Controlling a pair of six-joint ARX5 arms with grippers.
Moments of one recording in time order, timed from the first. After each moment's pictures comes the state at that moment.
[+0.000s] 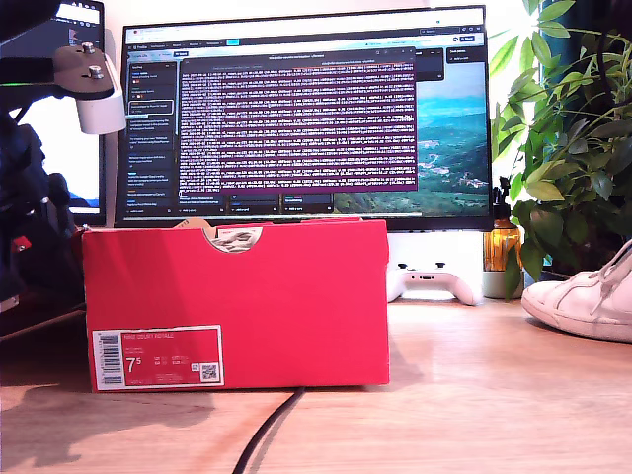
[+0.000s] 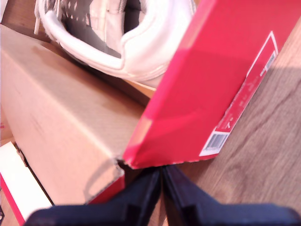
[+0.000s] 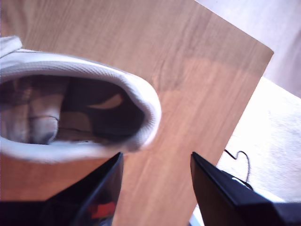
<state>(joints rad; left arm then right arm) -0.66 1.13 0.50 -0.15 -0.29 0.59 0.04 1.49 1.24 -1.27 0.32 1.07</state>
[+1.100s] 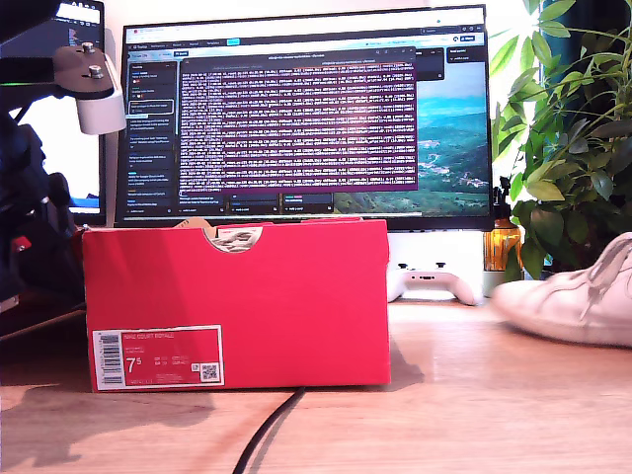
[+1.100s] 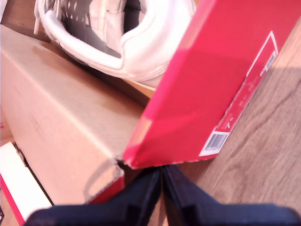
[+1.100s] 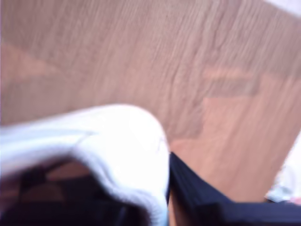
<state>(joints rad) -0.66 1.13 0.50 -0.15 -0.29 0.59 -0.08 1.48 0.95 -0.91 0.25 0.95</state>
